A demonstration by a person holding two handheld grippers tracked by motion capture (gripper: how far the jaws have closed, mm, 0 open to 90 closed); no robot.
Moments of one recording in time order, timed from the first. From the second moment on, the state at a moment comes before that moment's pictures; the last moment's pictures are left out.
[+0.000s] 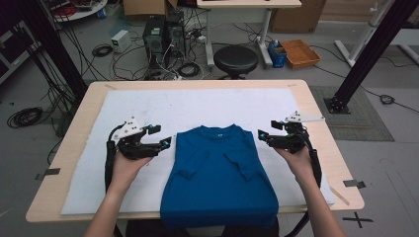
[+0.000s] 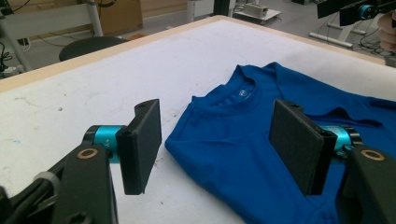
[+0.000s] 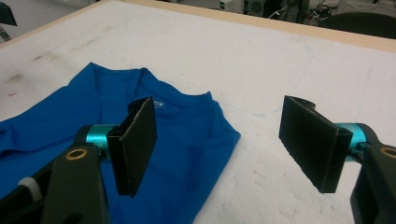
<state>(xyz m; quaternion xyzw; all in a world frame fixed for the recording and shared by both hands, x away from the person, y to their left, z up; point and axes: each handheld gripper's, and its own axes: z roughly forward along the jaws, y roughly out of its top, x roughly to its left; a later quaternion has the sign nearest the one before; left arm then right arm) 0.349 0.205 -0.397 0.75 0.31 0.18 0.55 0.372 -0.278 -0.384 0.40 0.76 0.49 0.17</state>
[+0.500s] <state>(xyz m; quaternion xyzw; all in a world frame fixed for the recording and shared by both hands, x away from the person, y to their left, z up) 0.349 0.193 -0.397 0.76 0.30 0.18 0.54 0.369 -0.286 -0.384 0.41 0.75 0.48 0.18</state>
